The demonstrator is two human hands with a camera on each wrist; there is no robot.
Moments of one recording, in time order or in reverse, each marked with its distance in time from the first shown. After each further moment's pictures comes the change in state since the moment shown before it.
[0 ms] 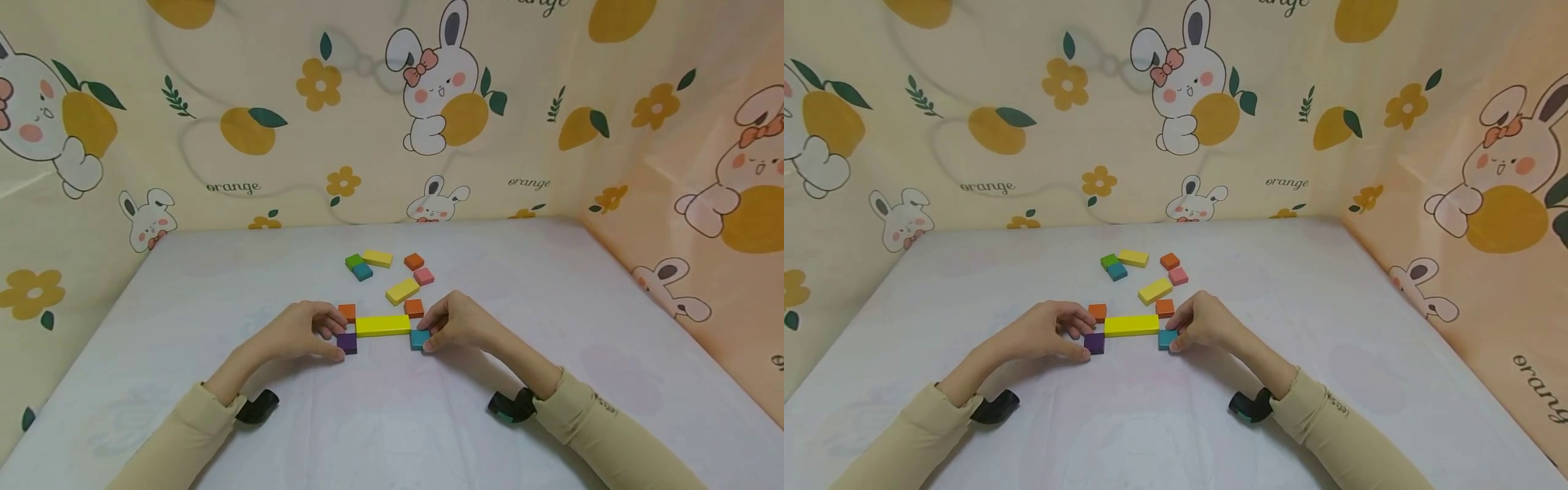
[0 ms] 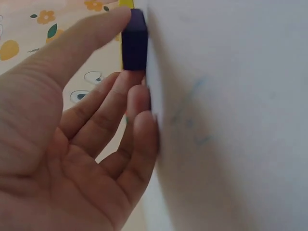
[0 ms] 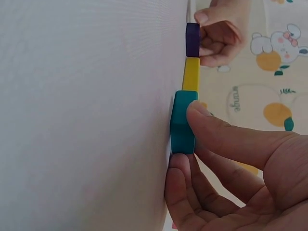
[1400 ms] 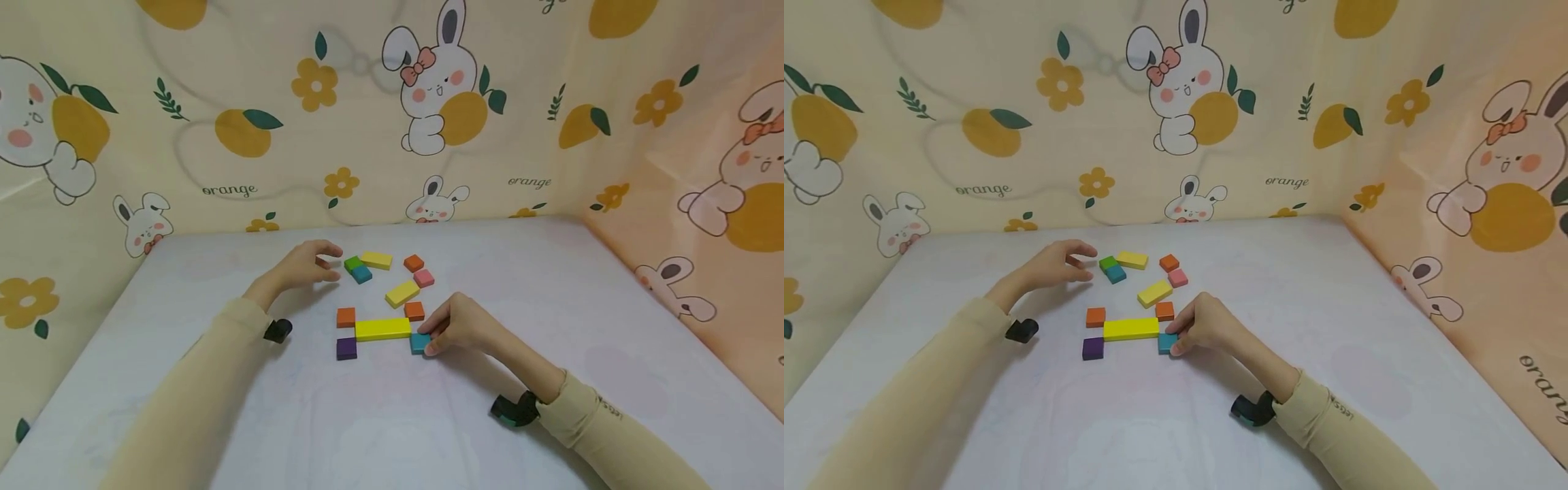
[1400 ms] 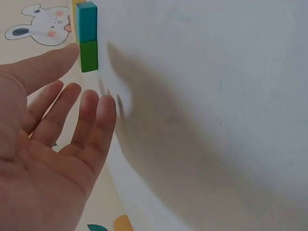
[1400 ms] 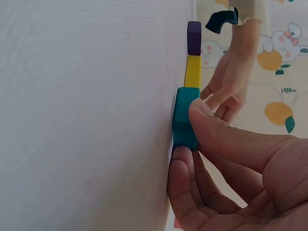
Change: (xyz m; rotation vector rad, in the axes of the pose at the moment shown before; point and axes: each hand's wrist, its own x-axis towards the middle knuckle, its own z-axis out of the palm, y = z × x) left_hand 0.096 -0.010 -0.067 0.050 0.092 -0.016; right_hand 0.000 0.001 -0.002 0.002 0.014 0.016
